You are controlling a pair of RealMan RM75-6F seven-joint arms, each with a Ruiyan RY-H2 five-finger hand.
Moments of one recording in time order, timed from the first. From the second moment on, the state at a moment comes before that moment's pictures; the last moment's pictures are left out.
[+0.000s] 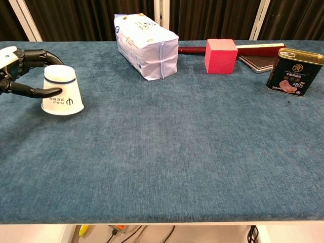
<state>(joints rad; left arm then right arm) -0.52 -1.74 -0.05 -0.89 1.50 1.30 -0.88 0.05 -1.09 0.09 -1.56 -1.37 1.40 0.07</state>
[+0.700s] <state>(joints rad) -0.49 -1.66 -0.03 -0.99 1.59 1.41 -0.75 0.05 -1.09 0.10 -1.56 -1.36 1.41 0.07</state>
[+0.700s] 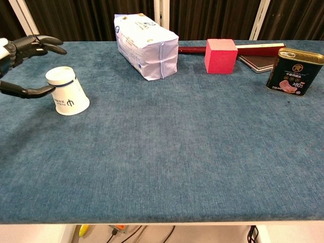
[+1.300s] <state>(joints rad) -0.20 -1.20 0.04 -1.60 1.41 1.54 0.18 0.03 -1.14 0.11 -1.49 -1.39 1.50 -0.01</state>
